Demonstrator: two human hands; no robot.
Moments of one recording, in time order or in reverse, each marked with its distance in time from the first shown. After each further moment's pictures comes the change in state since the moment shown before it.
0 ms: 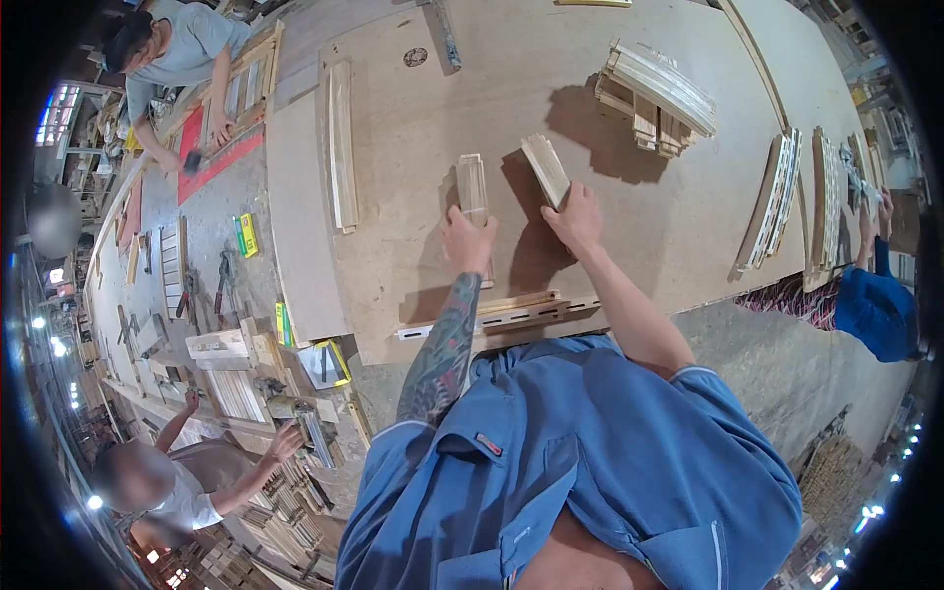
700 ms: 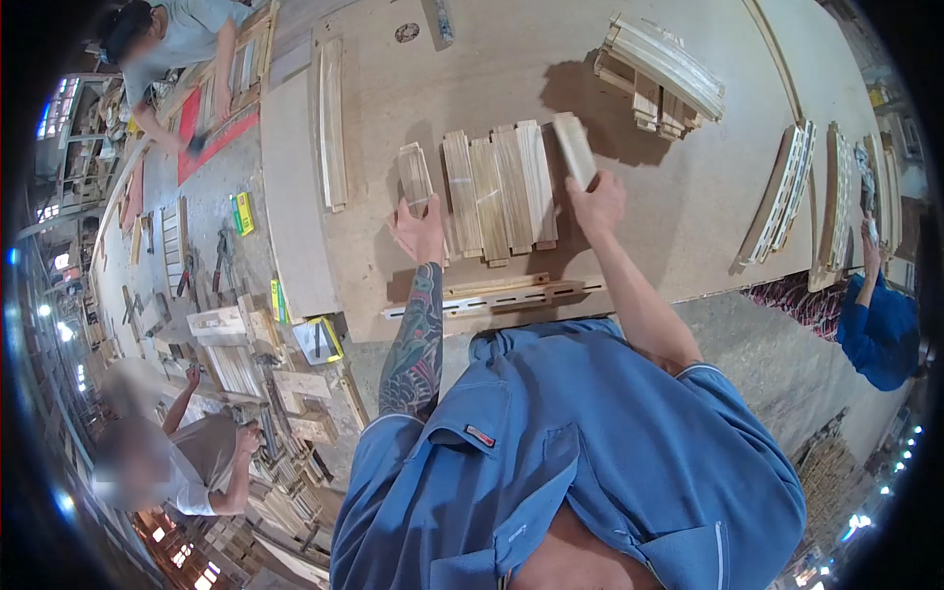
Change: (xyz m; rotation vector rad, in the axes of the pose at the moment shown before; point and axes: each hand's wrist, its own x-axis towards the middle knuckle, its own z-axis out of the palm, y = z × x) left_hand 0.010 -0.041 -0.014 -0.148 0.316 -0.050; right_hand 0.010 0.042 -0.010 0.131 0.038 0.188
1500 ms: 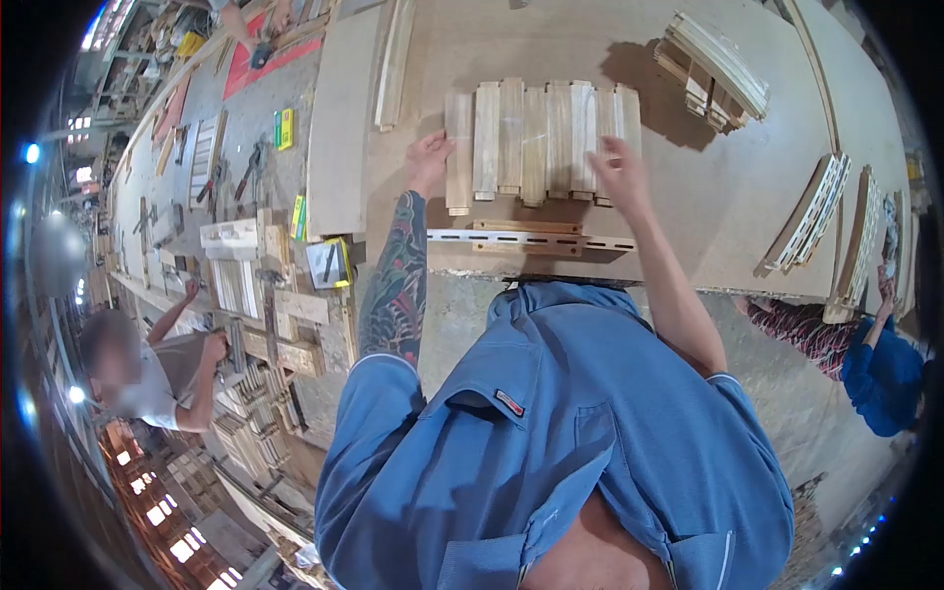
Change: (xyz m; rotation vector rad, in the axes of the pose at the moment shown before) left_hand 0.031 -0.051 -0.070 -0.297 -0.377 -0.106; right_hand -0.050 -0.015 -0.029 0.338 -0.360 -0.317
